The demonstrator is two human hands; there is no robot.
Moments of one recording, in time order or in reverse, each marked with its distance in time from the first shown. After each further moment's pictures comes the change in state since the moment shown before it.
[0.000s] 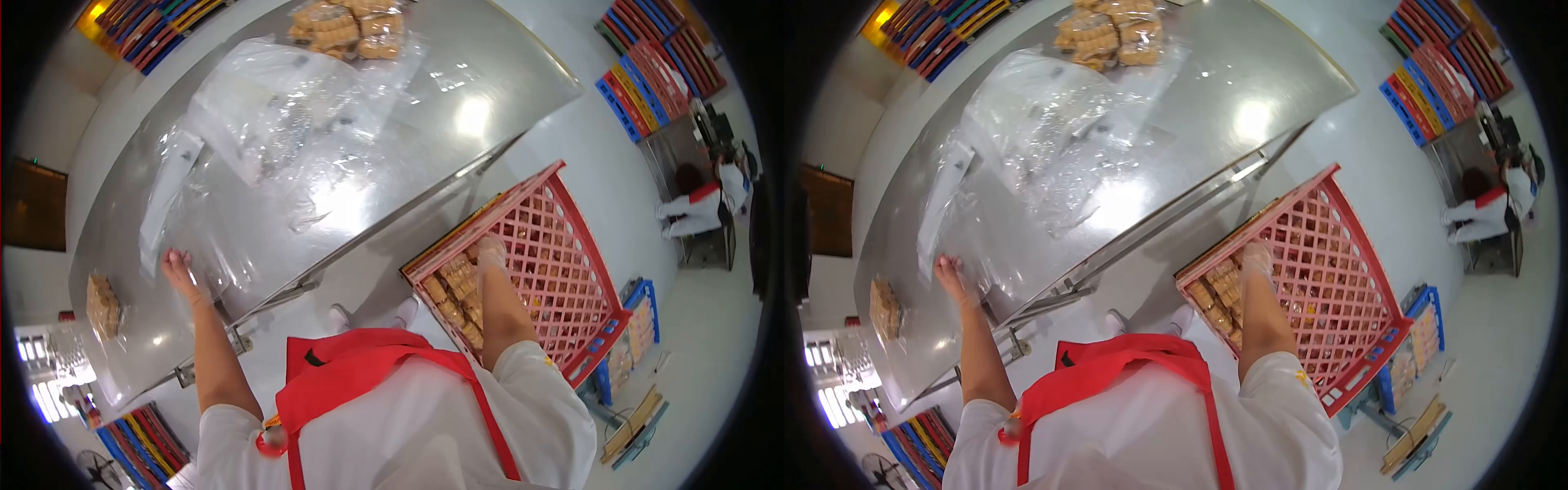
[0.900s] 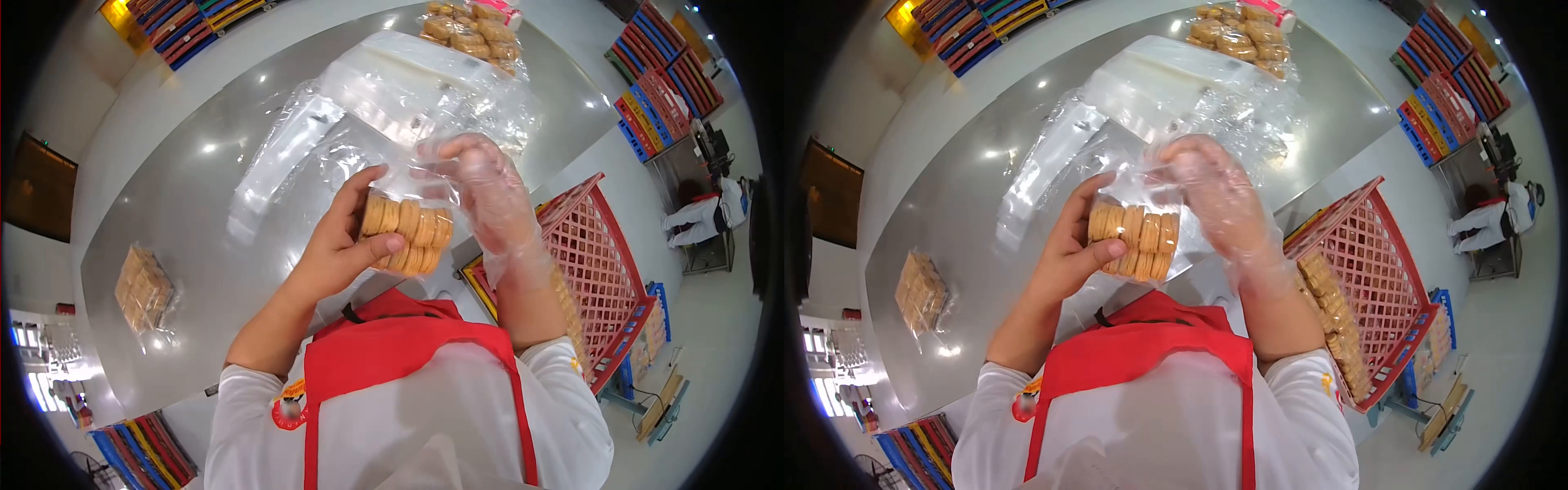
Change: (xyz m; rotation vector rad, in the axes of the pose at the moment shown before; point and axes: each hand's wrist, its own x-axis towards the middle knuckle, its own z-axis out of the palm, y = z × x) left_hand 0.021 0.225 -0.034 -0.368 -1.281 -0.219; right_hand -0.513 -0.326 0.041 0.801 -0.940 -0.914
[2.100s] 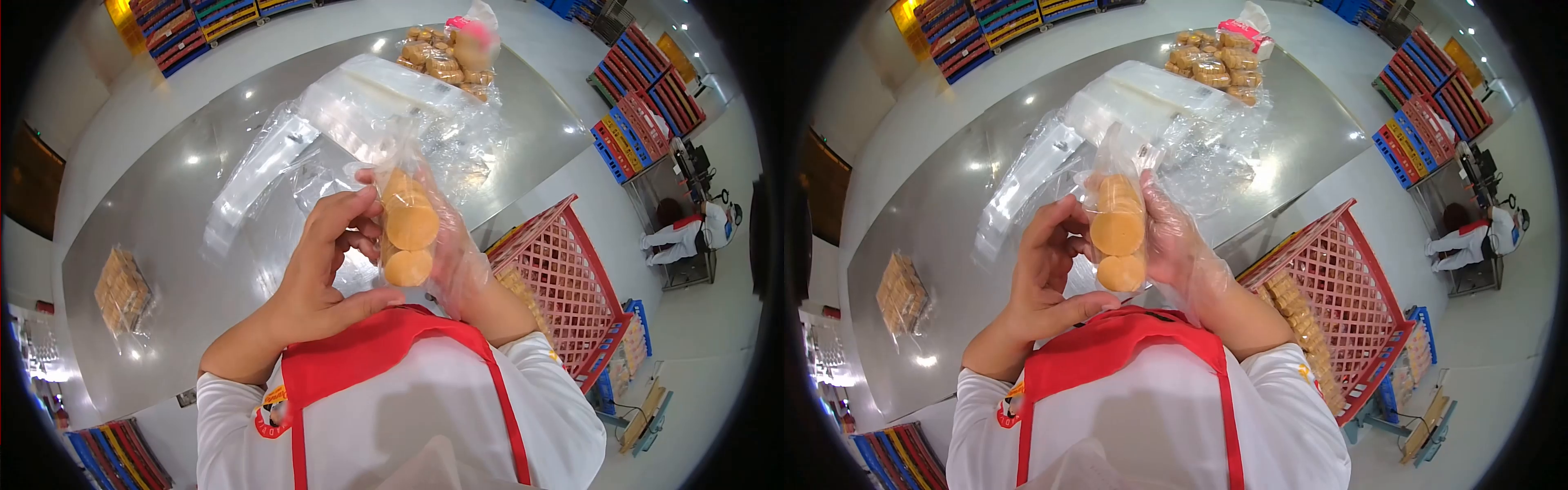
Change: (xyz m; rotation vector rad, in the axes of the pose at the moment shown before) left_hand 0.000 0.028 0.041 0.255 -0.094 0.580; right_hand 0.006 0.026 -0.005 1.124 -0.530 0.328
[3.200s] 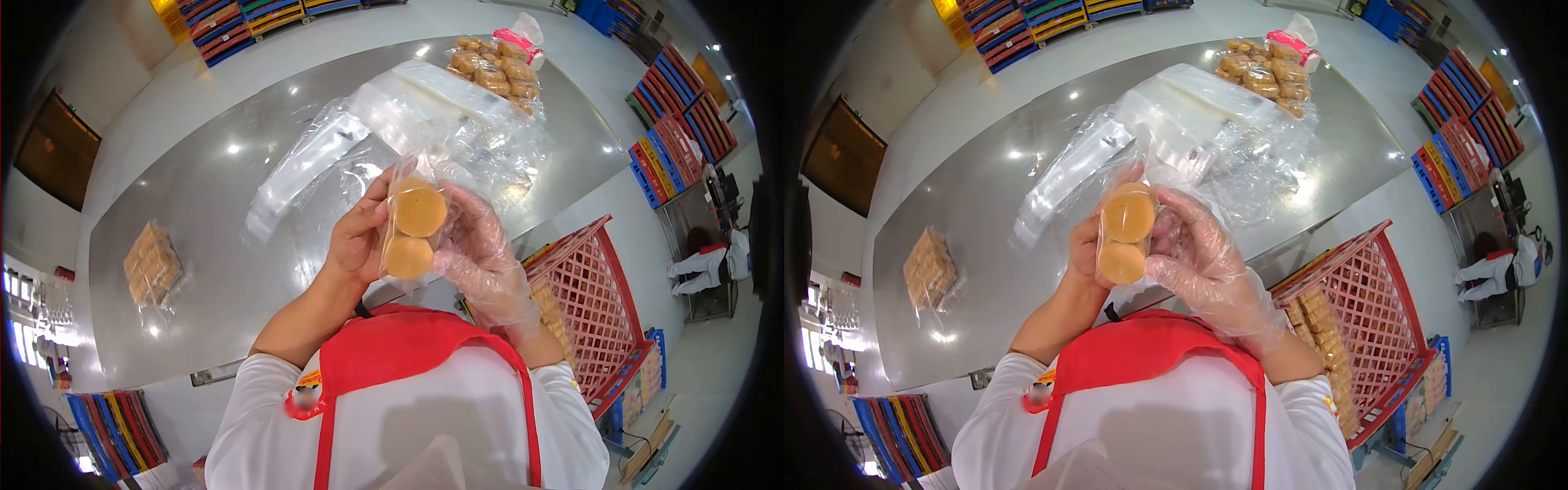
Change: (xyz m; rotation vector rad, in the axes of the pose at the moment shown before) left_hand -0.010 -0.059 -0.005 -1.239 0.316 -0.346; right_hand -0.027 0.043 0.071 -1.049 0.298 -0.333
